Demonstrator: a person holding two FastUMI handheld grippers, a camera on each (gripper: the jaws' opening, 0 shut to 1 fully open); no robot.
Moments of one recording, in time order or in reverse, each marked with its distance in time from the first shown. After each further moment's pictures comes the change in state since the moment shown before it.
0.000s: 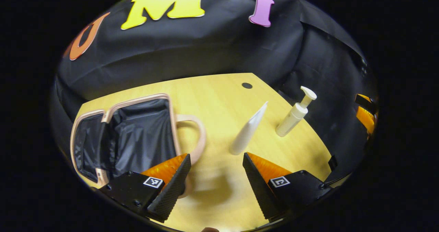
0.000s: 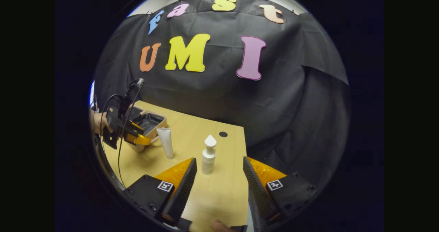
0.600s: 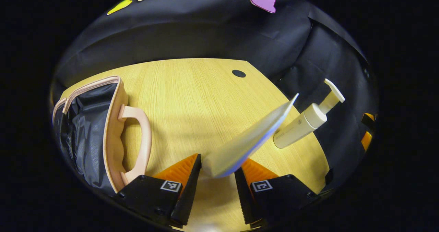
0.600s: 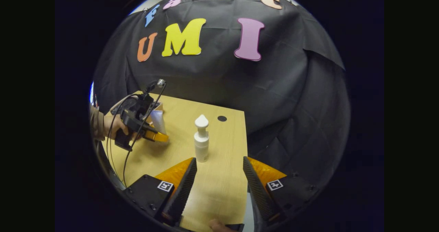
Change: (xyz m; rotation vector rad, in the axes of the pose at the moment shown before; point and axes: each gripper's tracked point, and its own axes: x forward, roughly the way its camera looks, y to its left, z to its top) left arm 0.092 -0.028 -0.005 -0.064 0.072 -0.065; right arm 0.031 -0.014 -0.044 0.013 0.124 0.019
